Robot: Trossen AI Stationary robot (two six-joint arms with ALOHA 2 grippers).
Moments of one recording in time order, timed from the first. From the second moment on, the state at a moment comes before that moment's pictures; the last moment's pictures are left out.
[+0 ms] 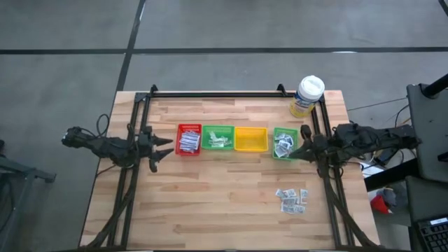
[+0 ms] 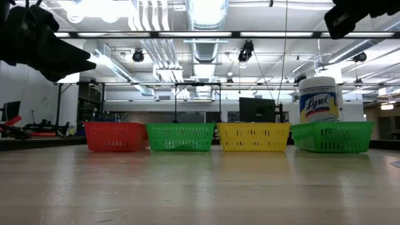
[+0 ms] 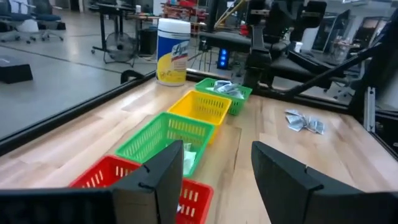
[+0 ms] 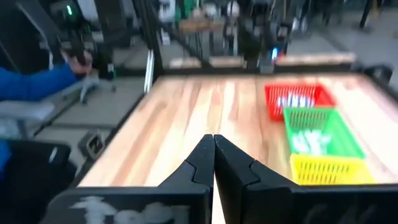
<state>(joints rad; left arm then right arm) -0.34 0.03 0.11 -0.23 -0.59 -0.21 0.16 0.40 0.50 -0.32 -0.08 0.14</state>
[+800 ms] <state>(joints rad) -0.34 0.03 0.08 -0.18 -0.46 -0.21 0.33 0.99 0.79 -0.73 -0.20 0.62</state>
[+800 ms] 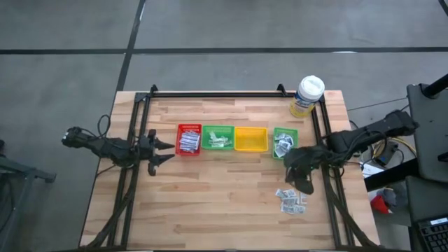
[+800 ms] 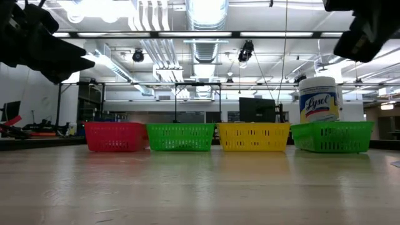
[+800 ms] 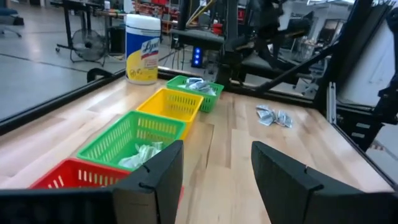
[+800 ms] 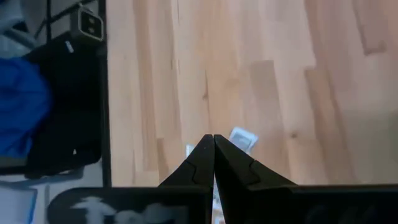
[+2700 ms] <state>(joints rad) -0.34 0.04 0.08 -0.19 -0.47 -0.21 0.56 1.36 0.78 -0.73 -0.18 0.86</state>
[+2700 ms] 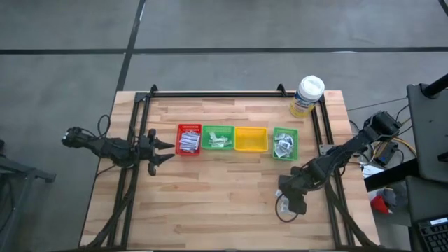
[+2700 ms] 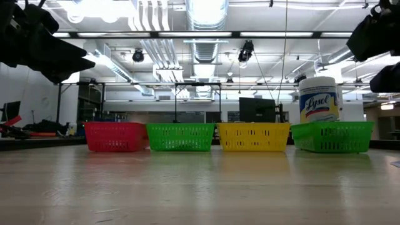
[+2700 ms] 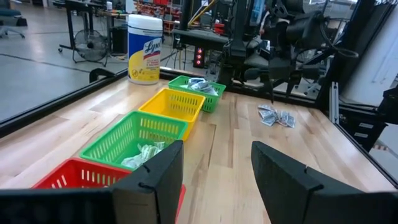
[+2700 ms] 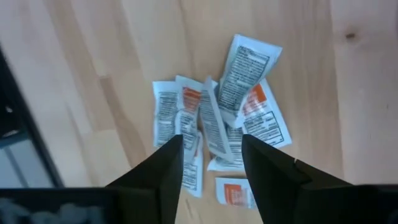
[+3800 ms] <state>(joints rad) -0.34 0.04 0.08 -0.19 -0.47 -0.20 0.57 1.49 0.78 -0.66 -0.22 0.86</state>
